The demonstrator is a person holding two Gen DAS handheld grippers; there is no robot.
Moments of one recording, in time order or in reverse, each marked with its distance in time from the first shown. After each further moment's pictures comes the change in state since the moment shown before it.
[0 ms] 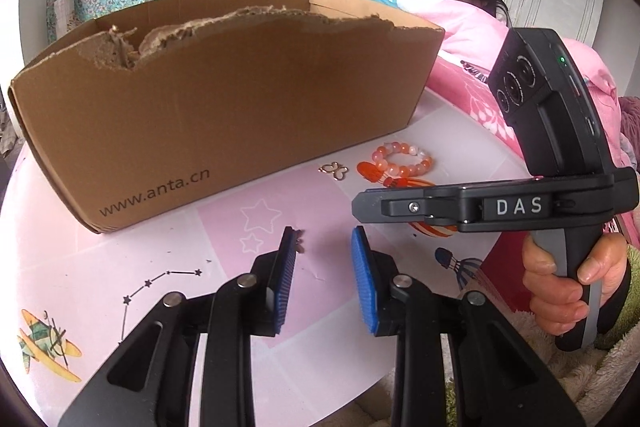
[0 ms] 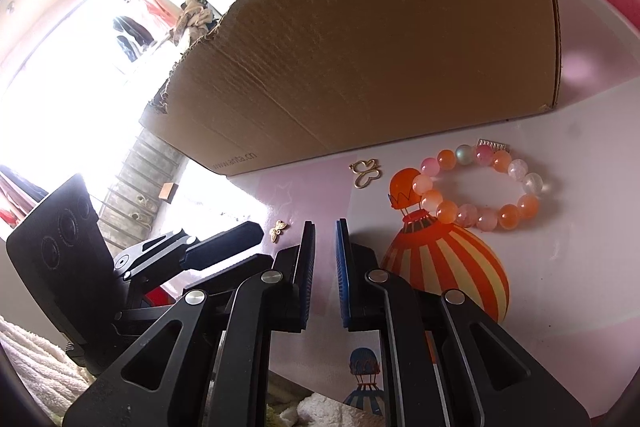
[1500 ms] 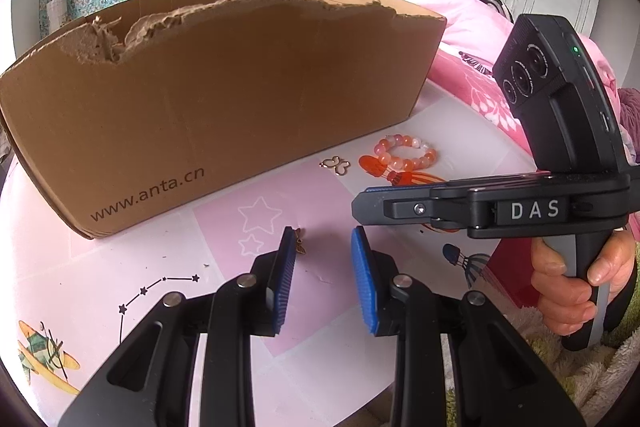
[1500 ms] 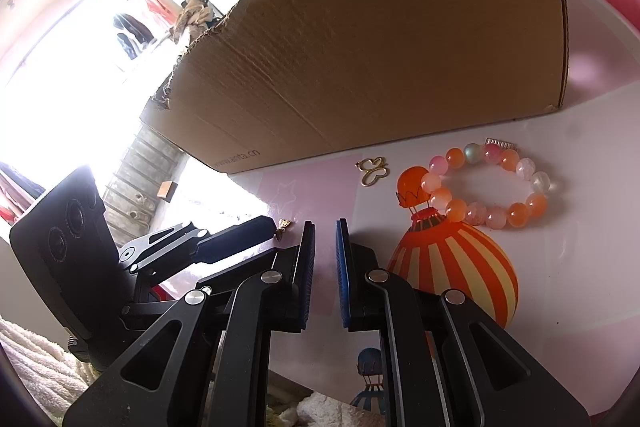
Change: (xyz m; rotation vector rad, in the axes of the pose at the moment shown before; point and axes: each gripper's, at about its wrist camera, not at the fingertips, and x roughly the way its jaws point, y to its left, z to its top) left arm 0.009 0.003 -0.001 0.024 0.030 -0.028; right arm 0.010 0.008 0.002 -0.015 0.001 -0.004
